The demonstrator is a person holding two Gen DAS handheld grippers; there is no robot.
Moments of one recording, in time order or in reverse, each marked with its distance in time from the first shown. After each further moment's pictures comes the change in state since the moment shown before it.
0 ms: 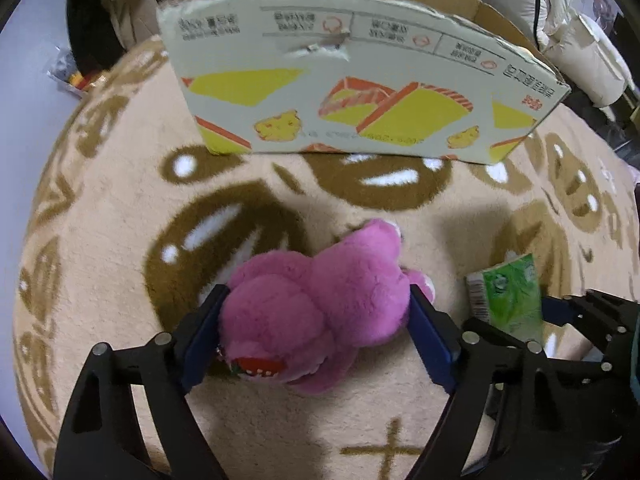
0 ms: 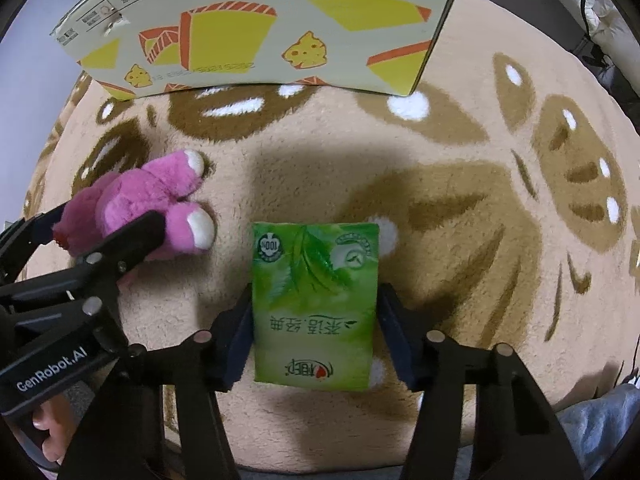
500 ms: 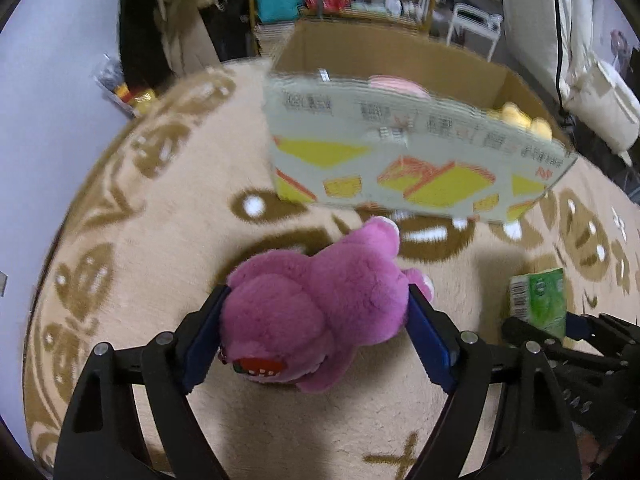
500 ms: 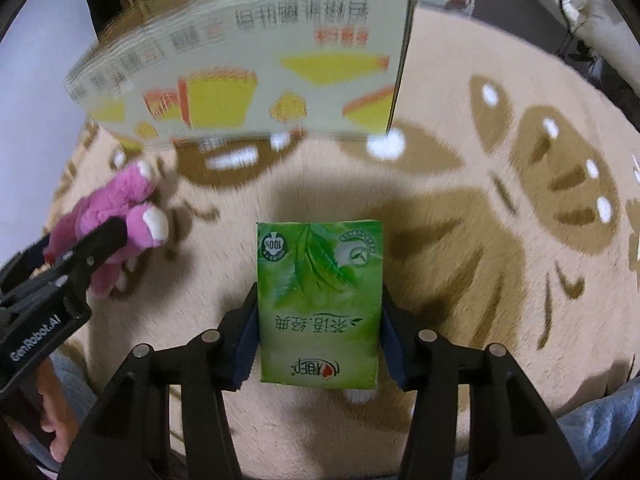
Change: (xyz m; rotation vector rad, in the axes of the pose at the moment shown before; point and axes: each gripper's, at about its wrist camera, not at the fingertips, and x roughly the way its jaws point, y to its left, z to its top) left arm -0.041 0.027 0.004 -0.104 -0.182 0.072; right arm -0.037 -0.022 -0.005 0.068 -0.156 0.055
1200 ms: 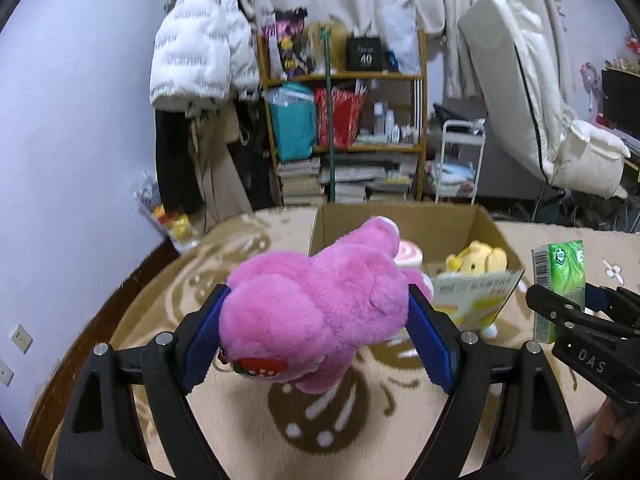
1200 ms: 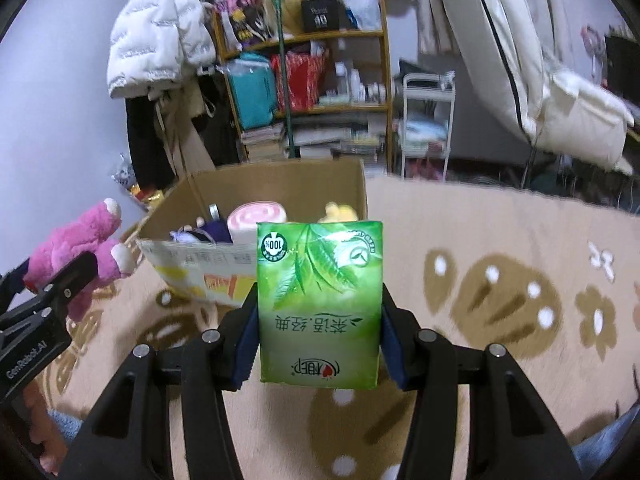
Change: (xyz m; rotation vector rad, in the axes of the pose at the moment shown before) left arm -0.115 -0.009 0.015 0.059 -0.474 0.078; right arm -0.102 0.007 0.010 -0.034 -0.558 -0.016
